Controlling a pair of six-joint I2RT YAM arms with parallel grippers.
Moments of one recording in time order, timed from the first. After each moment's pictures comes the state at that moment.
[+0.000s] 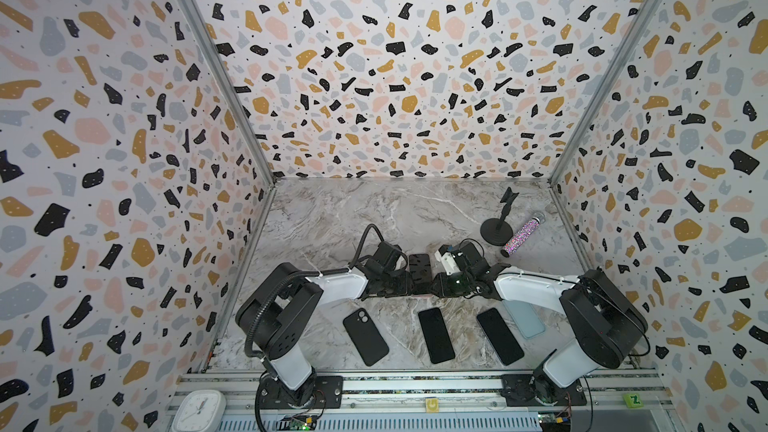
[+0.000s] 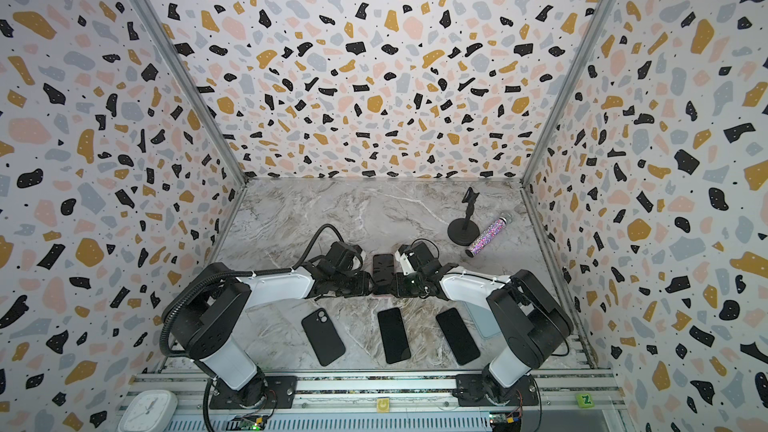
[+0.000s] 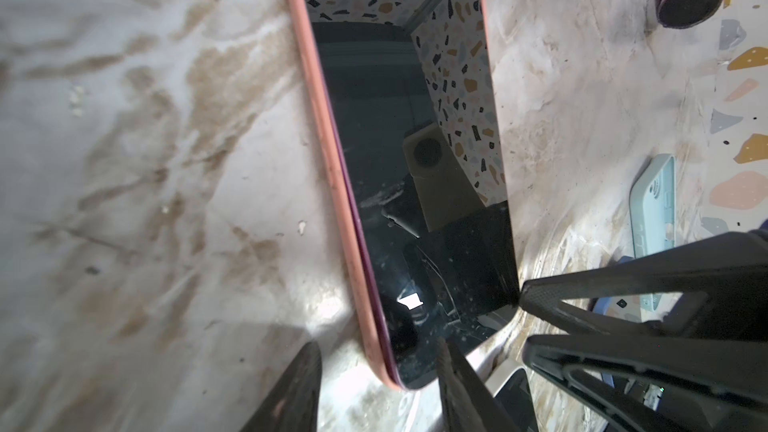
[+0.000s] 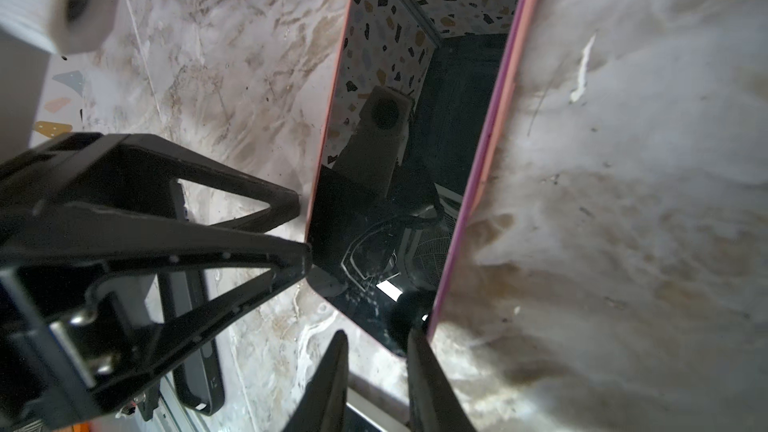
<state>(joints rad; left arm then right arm) -0.67 1.68 0.80 -0.10 0.33 -0.64 0.66 1.58 0.76 -0.13 -0.39 0.54</state>
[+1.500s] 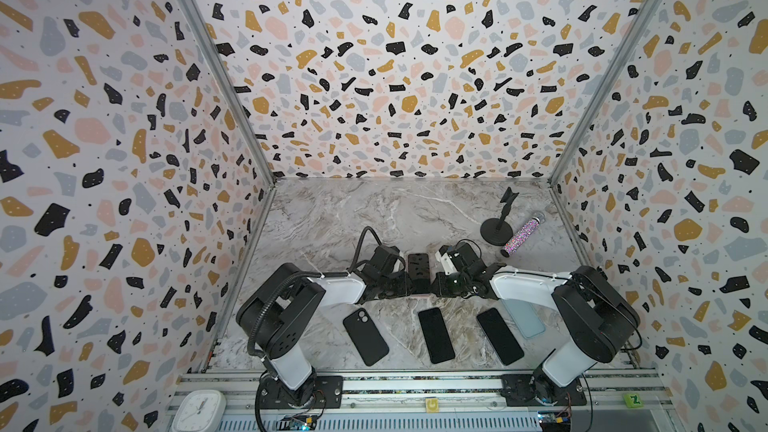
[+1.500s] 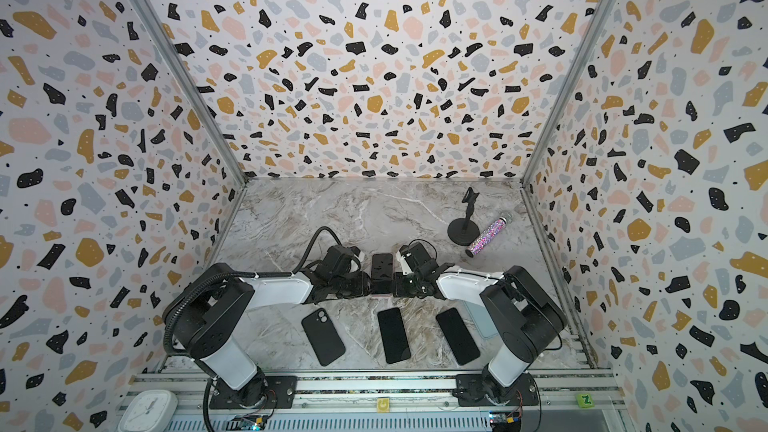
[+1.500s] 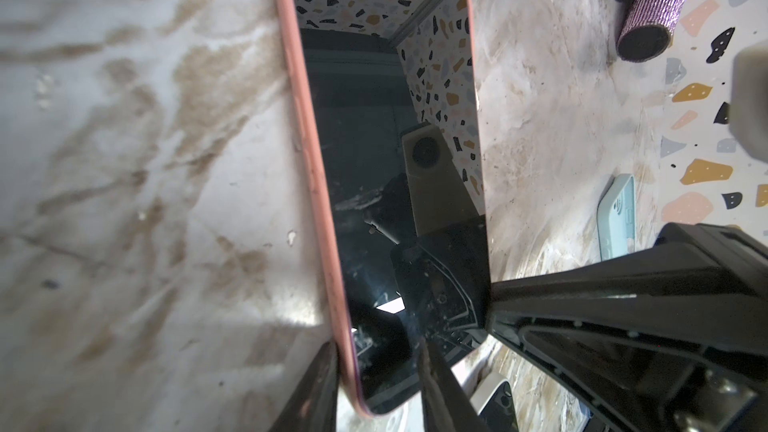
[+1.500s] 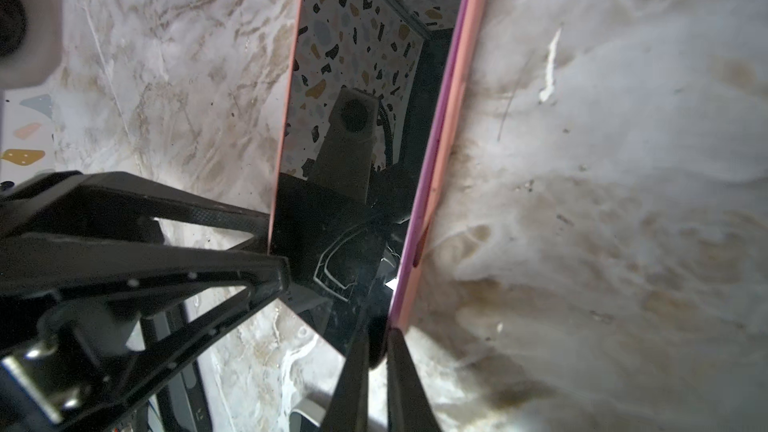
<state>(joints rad) -0.67 1.68 0.73 0.06 0.35 -0.72 0.69 1.64 0.77 -0.10 -0.35 0.60</state>
